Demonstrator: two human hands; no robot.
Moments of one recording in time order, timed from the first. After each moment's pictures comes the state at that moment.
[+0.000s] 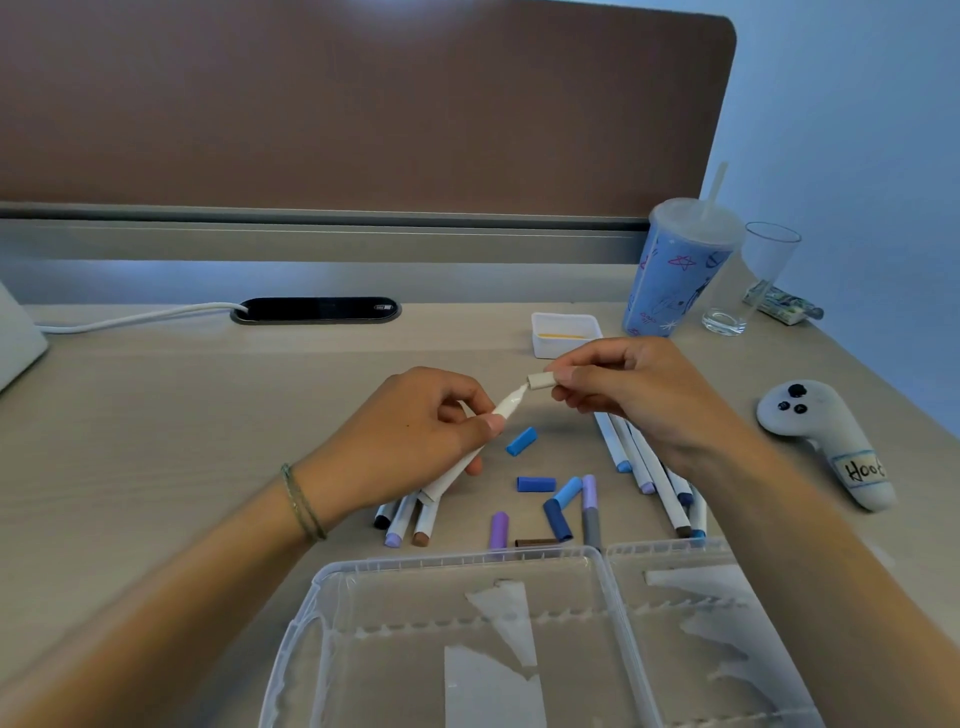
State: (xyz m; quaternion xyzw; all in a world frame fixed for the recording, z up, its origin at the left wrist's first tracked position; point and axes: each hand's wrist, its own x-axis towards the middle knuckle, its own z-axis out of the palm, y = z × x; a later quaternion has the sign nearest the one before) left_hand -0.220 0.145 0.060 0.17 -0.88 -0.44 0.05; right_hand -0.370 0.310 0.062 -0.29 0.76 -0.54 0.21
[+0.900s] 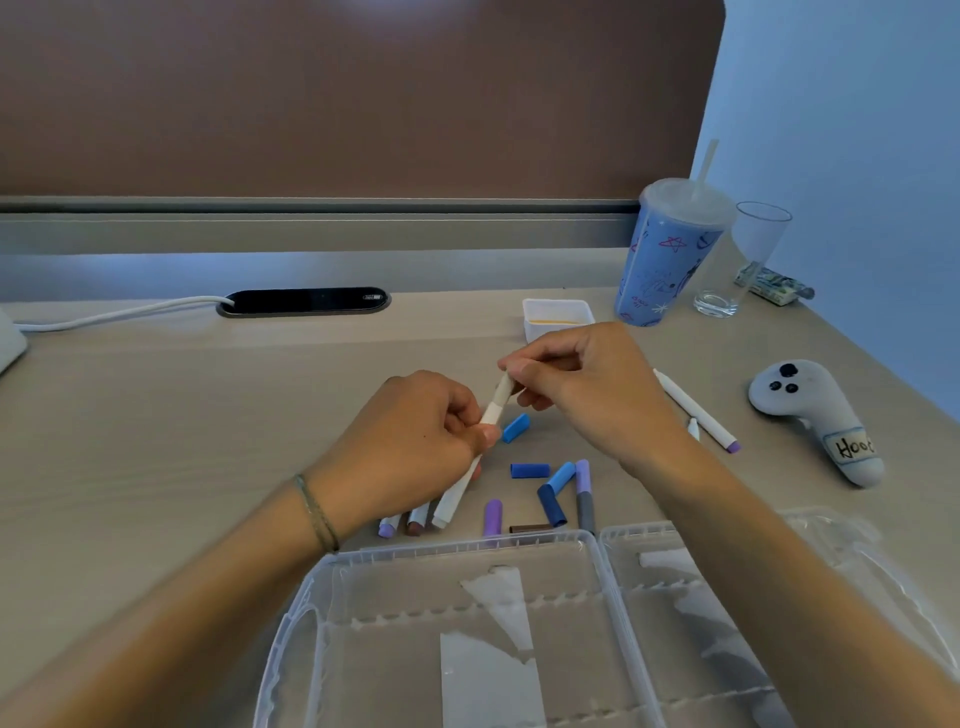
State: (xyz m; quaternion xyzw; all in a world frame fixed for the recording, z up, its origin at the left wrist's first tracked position) left_hand -0.225 0.154 0.045 0.18 -0.92 -0.35 0.05; right_hand -0.342 0.290 0.055 -0.33 0.80 -0.50 0.10
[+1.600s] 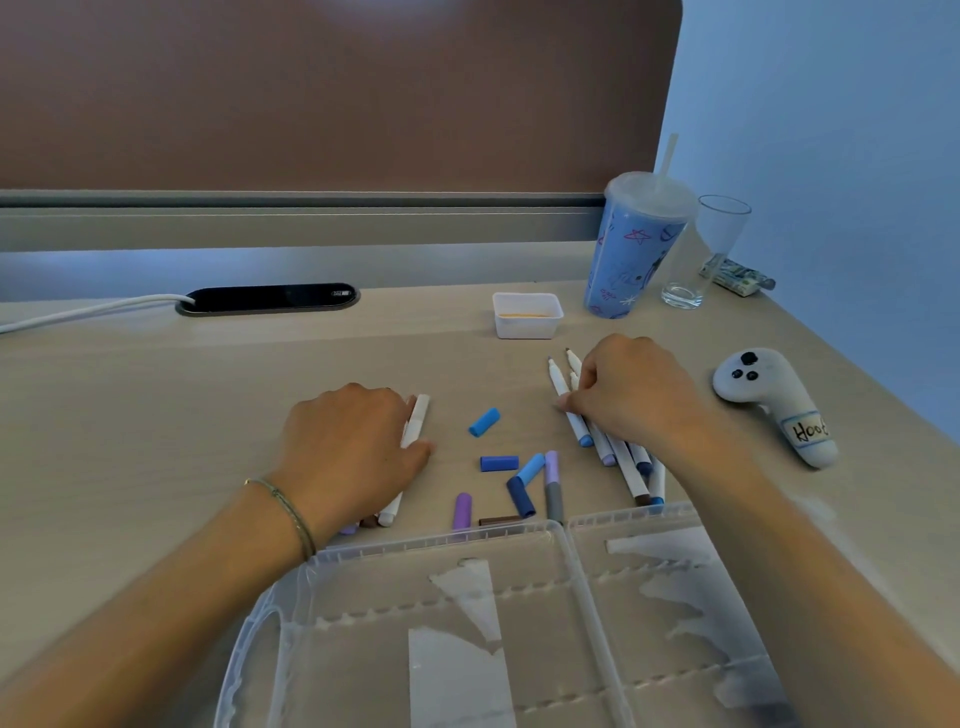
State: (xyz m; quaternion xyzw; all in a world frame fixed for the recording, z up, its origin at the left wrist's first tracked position) left_hand -0.225 0.144 0.025 0.23 -0.97 0.02 0.03; right_hand -0.405 0.322 0.031 -0.24 0.97 -0.09 0.02
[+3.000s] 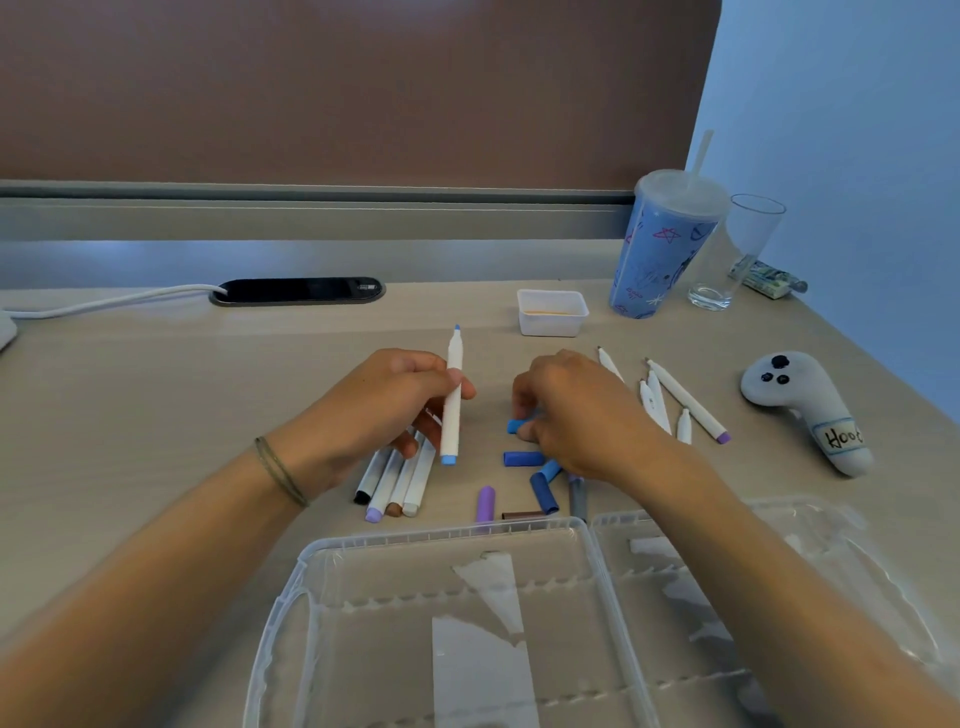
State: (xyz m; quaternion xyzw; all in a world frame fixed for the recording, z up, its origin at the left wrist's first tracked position) left_hand -0.226 0.134 0.049 0.24 -0.79 -0.57 0.02; right_hand -0.353 0.288 0.029 -0.44 0.89 -0.07 0.03
